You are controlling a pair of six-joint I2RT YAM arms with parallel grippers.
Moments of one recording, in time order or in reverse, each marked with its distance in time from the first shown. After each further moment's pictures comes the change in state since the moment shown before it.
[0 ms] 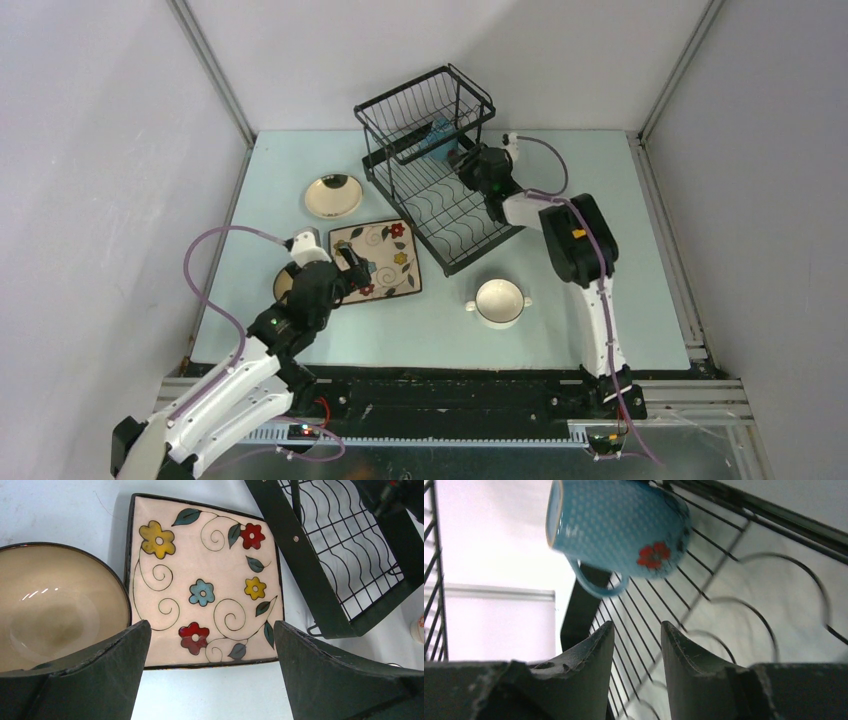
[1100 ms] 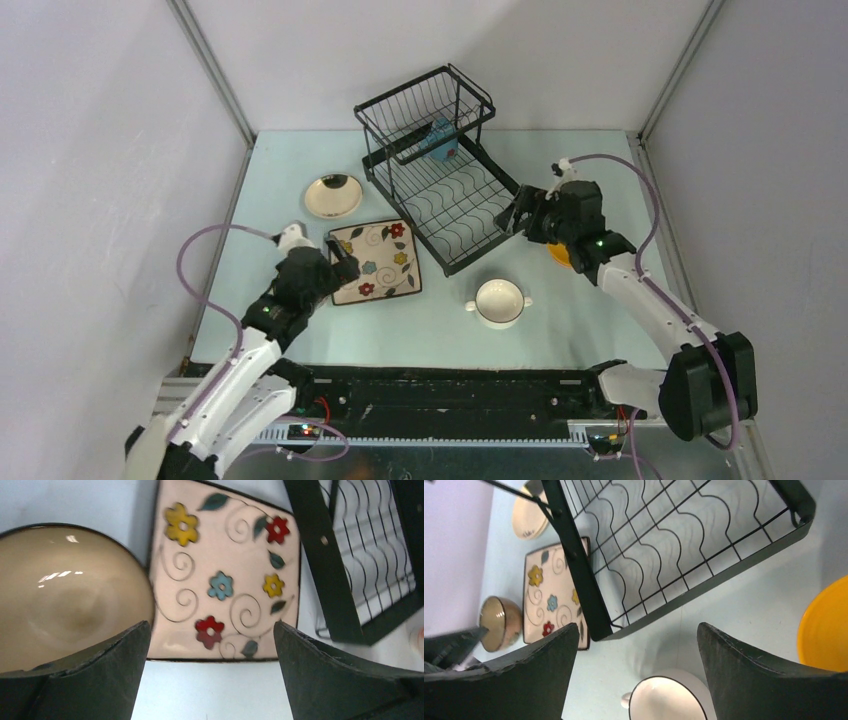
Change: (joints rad) left arm 0.142 0.065 0.063 -0.097 0.182 -0.011; right arm -0.123 -1.139 -0.747 -0.629 -0.308 -0.534
